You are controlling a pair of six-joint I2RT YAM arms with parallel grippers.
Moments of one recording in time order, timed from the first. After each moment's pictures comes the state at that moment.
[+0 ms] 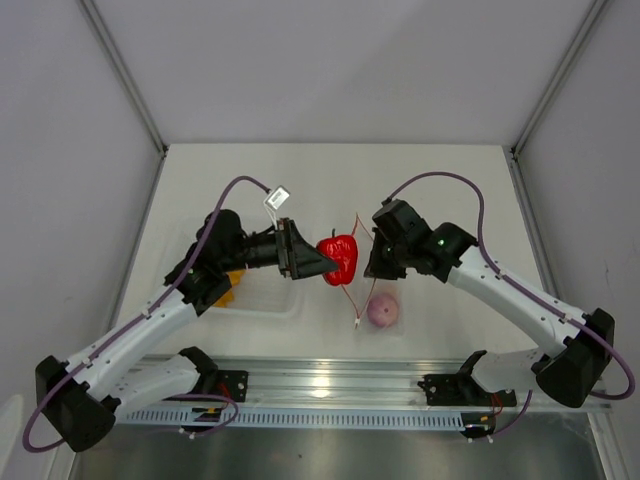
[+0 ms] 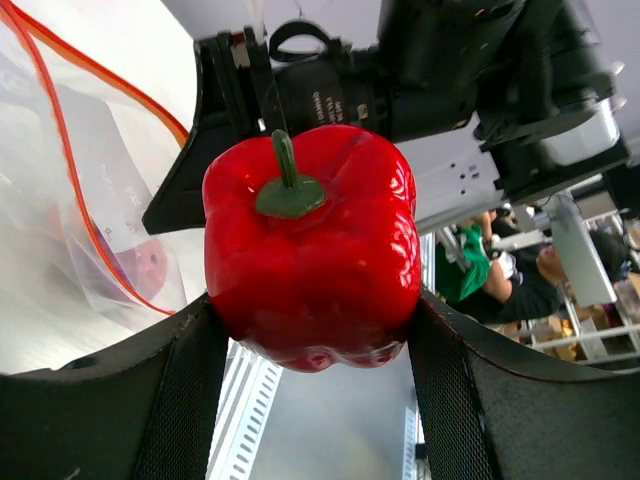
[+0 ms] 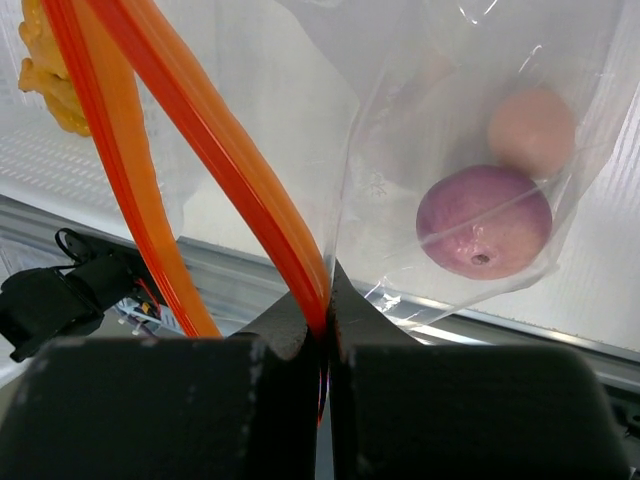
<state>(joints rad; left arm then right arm) -0.64 0.95 0.83 0.03 0.69 -0.84 0.80 1.30 1.24 -0.88 0.05 0.85</state>
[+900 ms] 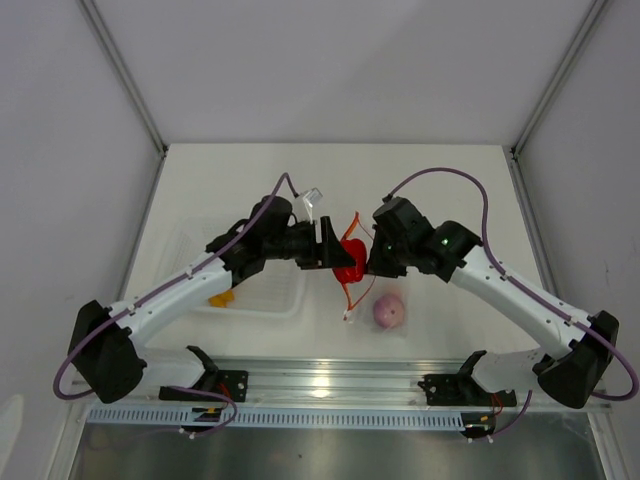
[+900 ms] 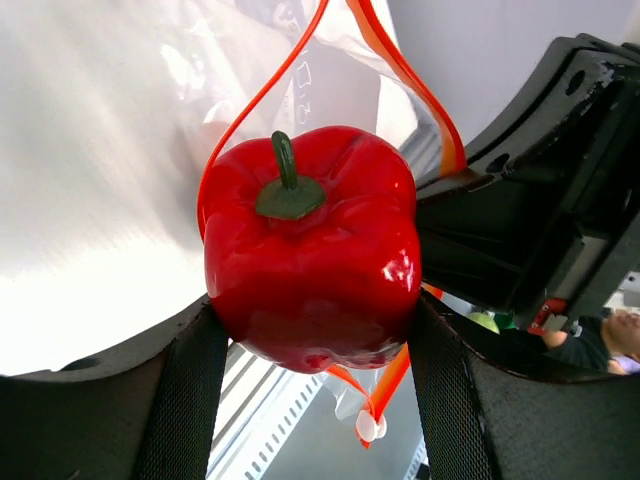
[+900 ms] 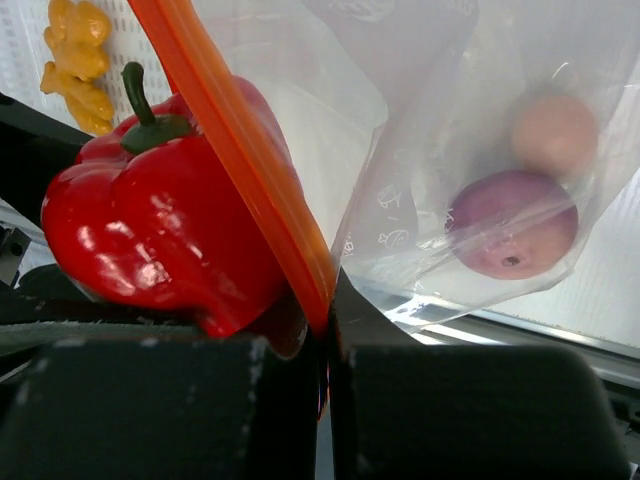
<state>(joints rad) -0.70 1.26 0.97 -0.21 0.49 -0.79 0.82 1.29 1.28 -0.91 0.06 0.86</state>
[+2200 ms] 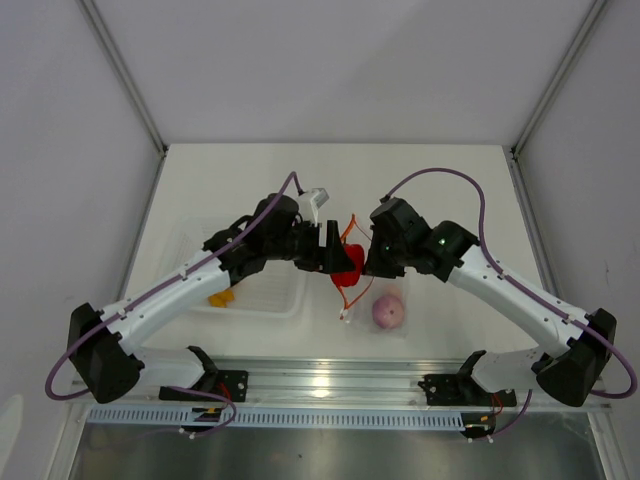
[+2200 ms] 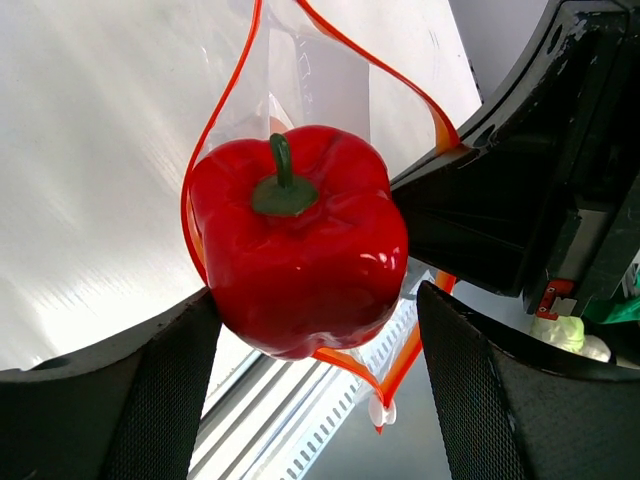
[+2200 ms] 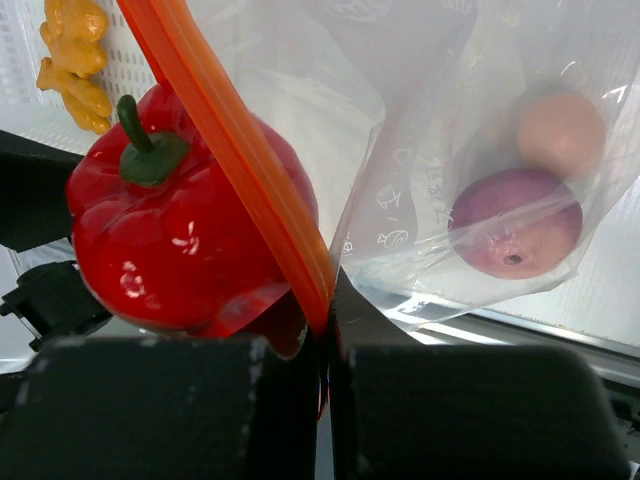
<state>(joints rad) -0.77 1.27 1.10 -0.43 0.34 -0.62 0.83 1.30 1.29 -0.91 0.07 0.86</state>
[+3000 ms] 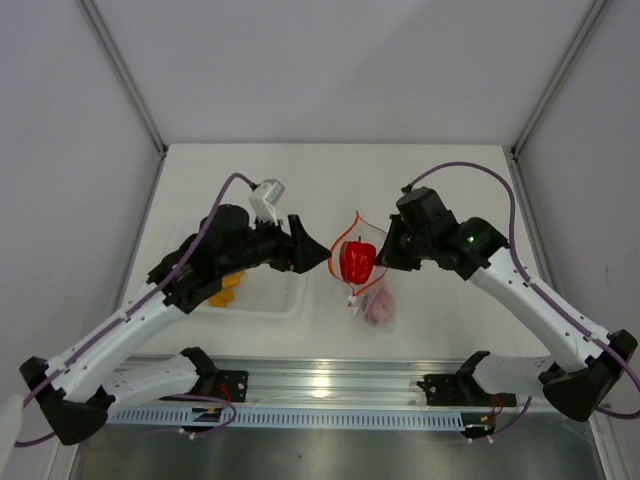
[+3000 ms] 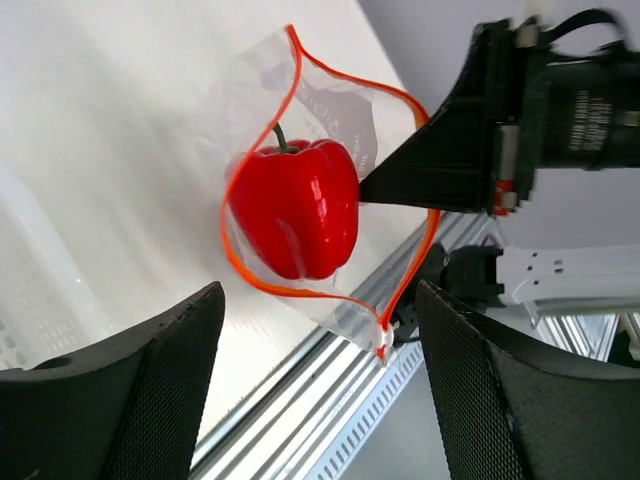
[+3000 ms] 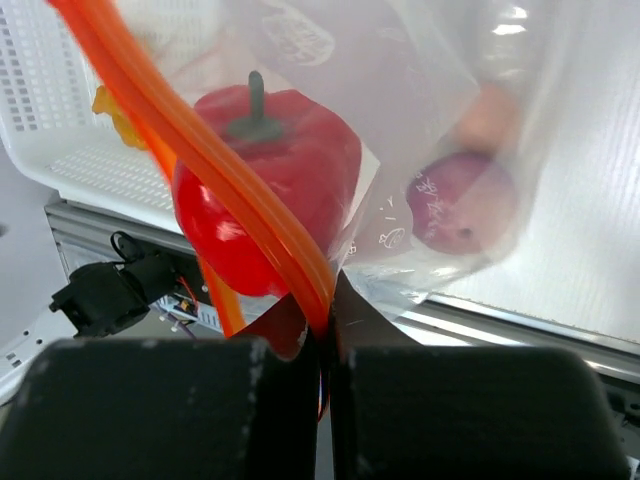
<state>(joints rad) -0.77 0.99 1.07 -0.45 0.19 -0.62 0.73 1.23 1.32 -0.95 0.01 0.84</state>
